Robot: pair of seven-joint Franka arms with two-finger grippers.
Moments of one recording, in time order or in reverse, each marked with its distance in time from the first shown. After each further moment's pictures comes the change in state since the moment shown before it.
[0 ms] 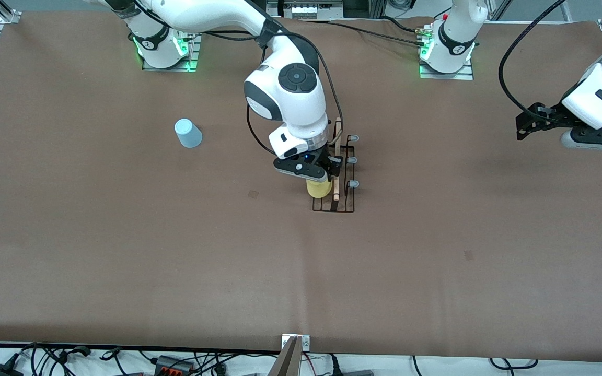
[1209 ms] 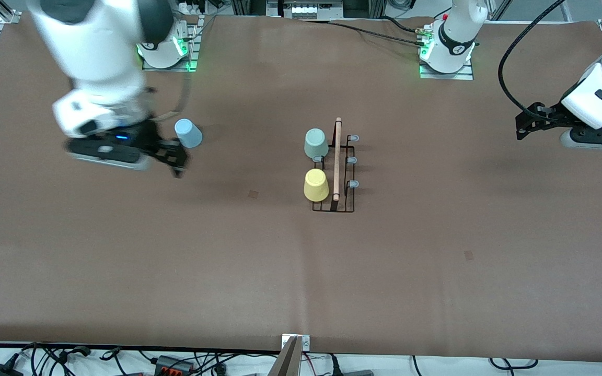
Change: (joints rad) left arm 0.000 0.000 -0.001 0.000 0.000 -0.005 0.000; right arm -0.479 -0.608 -0.036 -0.307 0.065 -0.314 -0.732
